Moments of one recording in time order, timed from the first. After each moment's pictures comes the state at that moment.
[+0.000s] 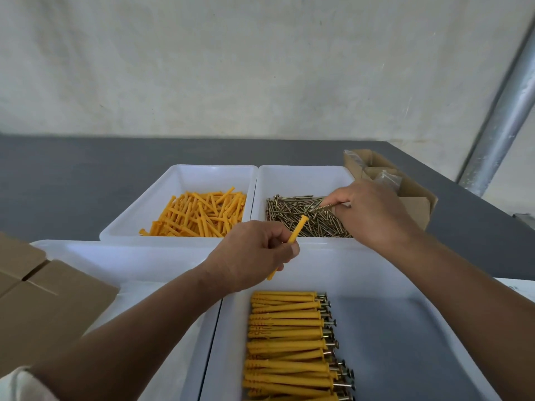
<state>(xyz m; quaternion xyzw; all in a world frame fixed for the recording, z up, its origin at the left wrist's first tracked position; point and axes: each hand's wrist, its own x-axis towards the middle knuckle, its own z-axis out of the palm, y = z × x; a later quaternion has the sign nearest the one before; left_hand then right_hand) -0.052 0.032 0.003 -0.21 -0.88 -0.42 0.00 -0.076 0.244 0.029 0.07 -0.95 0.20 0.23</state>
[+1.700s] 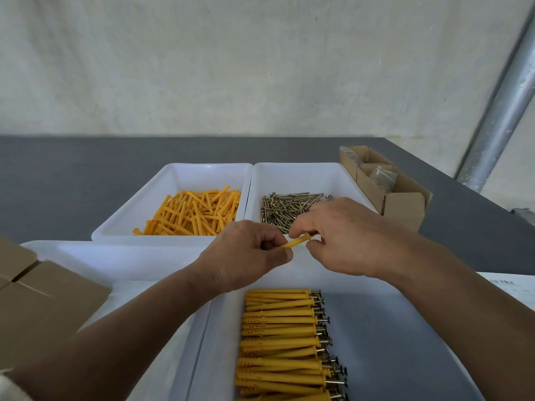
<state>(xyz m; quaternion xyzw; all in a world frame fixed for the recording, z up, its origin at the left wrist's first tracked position) -0.050 0.035 0.003 -0.22 -0.89 -0.39 0.01 -0.043 0.226 0.038 0.25 -0.96 0.08 0.08</state>
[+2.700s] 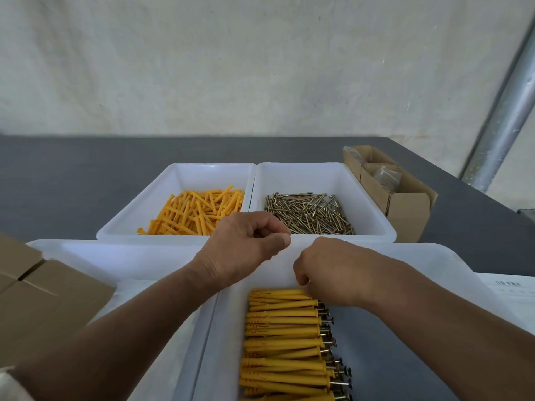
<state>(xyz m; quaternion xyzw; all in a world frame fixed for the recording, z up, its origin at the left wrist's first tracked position) -0.050 0.031 0.005 -0.18 -0.85 -0.50 0.05 -0.031 0.200 0.012 0.24 -0.96 -0.07 -0.08</state>
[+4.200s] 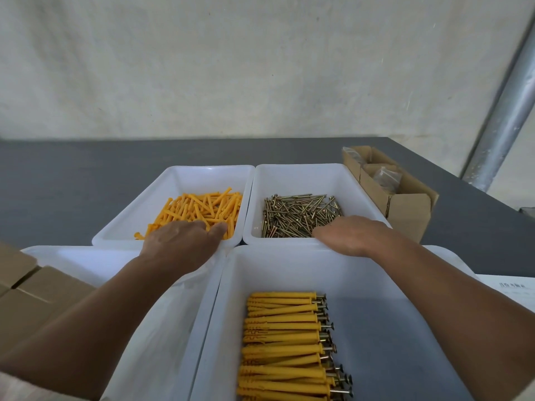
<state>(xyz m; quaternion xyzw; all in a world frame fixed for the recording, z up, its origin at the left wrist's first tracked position) -0.101 -0.037 -0.011 -0.01 -1.00 -0.03 0.04 -0.112 0.250 -0.003 0.00 -0.99 0.10 -0.12</state>
